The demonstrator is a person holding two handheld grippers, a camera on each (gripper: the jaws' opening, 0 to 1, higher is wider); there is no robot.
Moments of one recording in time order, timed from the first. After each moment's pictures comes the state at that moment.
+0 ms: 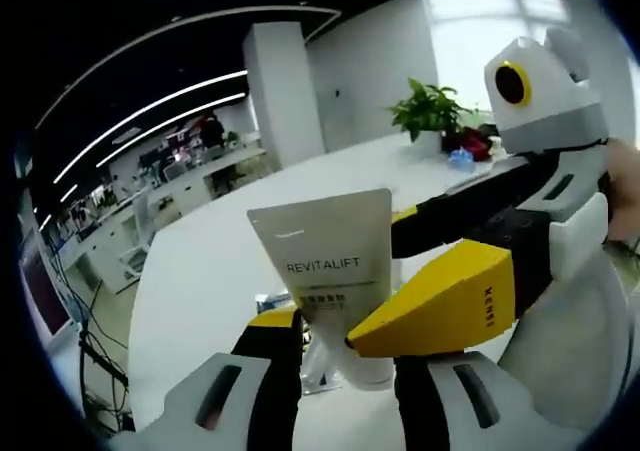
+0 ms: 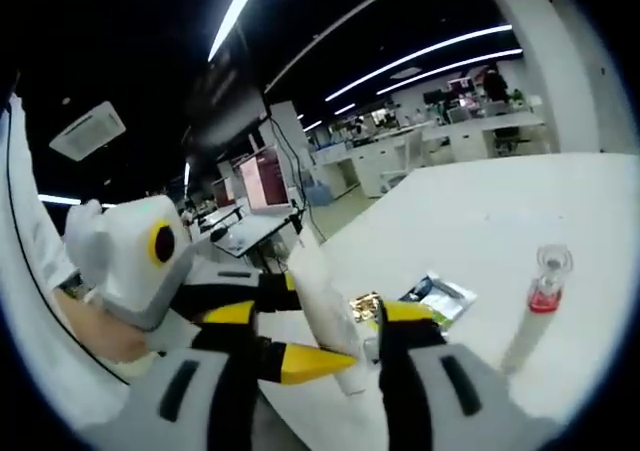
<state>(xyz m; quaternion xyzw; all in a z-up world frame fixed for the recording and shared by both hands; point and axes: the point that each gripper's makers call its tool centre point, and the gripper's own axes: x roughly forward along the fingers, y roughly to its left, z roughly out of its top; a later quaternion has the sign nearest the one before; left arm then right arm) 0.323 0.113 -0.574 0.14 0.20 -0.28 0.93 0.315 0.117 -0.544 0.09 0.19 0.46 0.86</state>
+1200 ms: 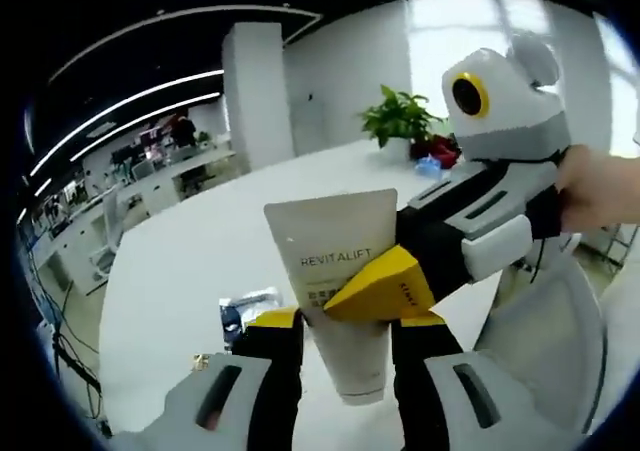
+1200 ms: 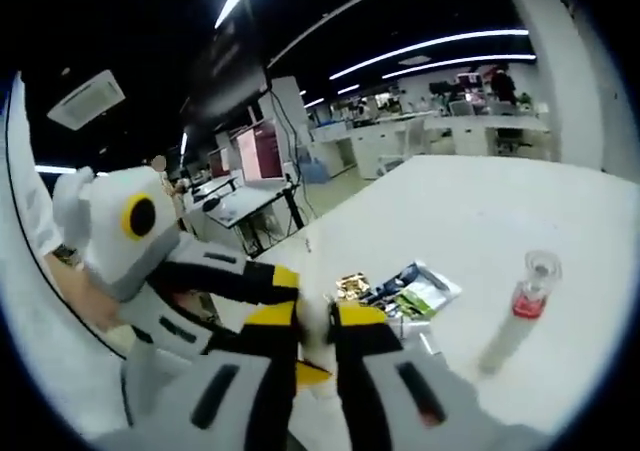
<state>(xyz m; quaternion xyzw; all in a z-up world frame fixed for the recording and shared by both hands) 0.305 0.091 -0.576 0.09 0.21 -0.36 0.90 0.307 0.101 -0.558 0.02 0.21 0.47 0.85</state>
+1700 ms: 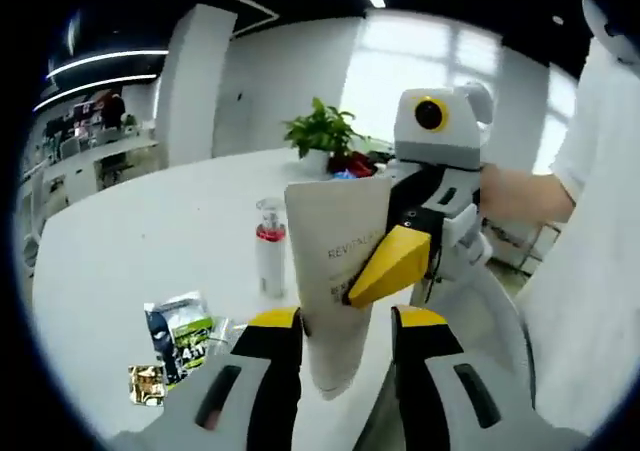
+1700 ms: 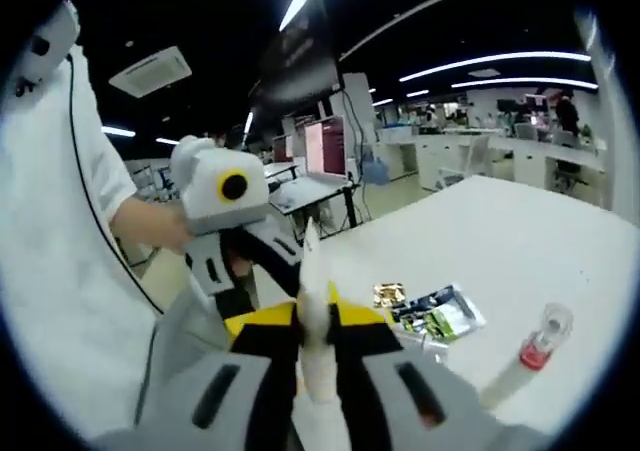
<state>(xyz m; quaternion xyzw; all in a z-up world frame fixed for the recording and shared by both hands) 0.276 0.080 -0.557 0.02 0.22 -0.54 0.81 0.282 0.105 -0.530 -0.04 0.16 0.61 0.78</state>
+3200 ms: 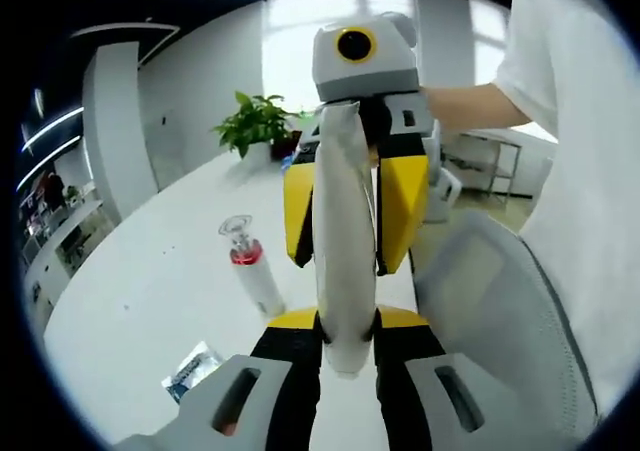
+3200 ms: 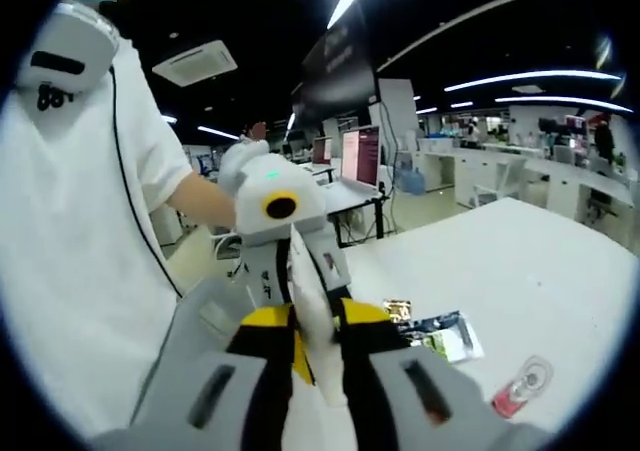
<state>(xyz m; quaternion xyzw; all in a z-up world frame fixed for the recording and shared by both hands) 0.300 0.055 -0.578 0.17 0.19 -0.63 0.74 0.299 0.091 -0.518 -0.04 0.15 0.65 0.75</state>
